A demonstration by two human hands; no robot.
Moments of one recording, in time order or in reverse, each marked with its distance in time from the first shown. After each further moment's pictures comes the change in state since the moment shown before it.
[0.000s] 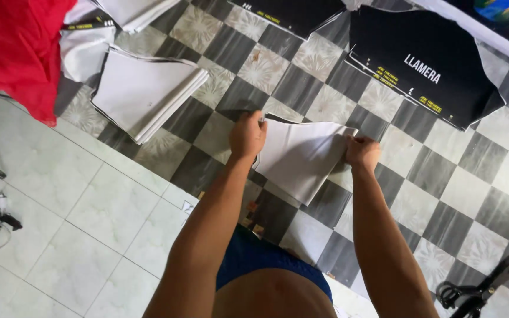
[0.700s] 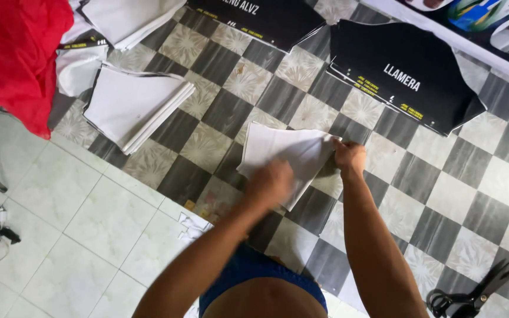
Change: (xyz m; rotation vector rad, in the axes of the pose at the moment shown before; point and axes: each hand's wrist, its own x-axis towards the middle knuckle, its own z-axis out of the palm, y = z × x) left_hand -0.119 0.095 -0.012 -0.034 0.098 0.442; right_hand -0.015 -0.024 -0.043 0.054 -0.159 0.021
